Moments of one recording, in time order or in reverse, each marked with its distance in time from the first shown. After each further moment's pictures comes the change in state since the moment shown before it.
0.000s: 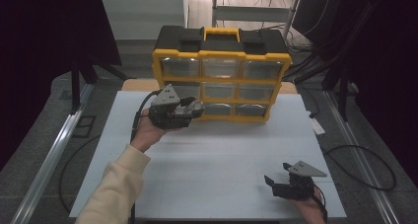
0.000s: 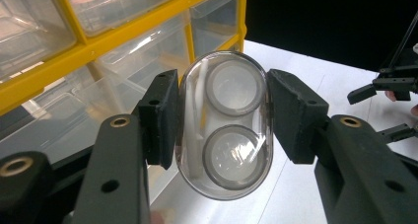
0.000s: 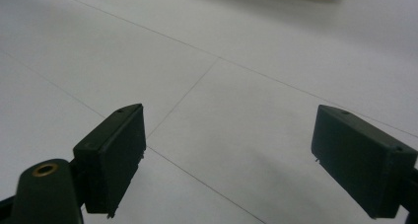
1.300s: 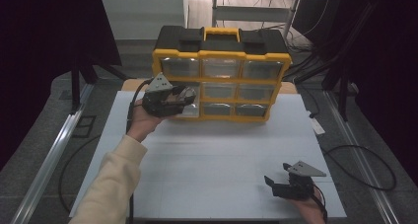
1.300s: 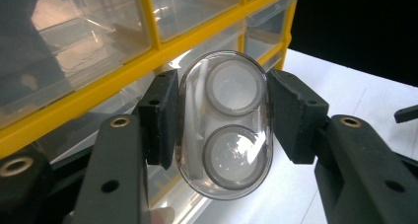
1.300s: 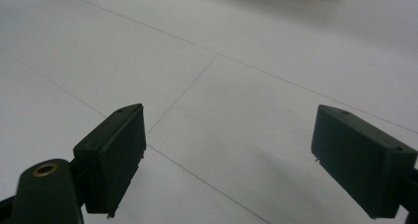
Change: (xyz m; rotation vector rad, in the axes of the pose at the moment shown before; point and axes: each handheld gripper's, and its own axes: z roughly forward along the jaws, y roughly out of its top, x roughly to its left) left arm 0.031 0.007 -0.003 0.002 0.103 -0.052; right arm 0.000 -0.001 0.001 0.010 -0.003 0.001
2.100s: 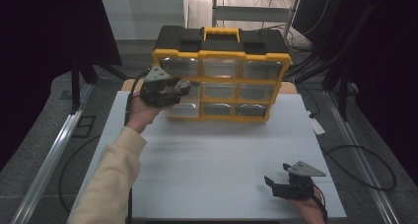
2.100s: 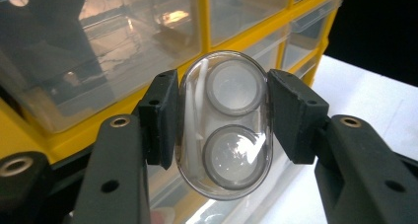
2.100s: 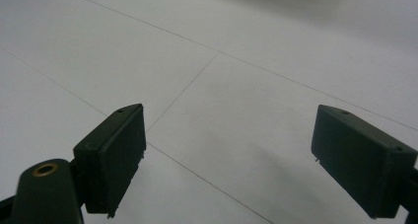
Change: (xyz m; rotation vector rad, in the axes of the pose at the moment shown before) left arm 0.024 0.007 0.007 0.025 0.077 -0.041; right arm 0.000 -0.001 0.000 0.008 0.002 0.001
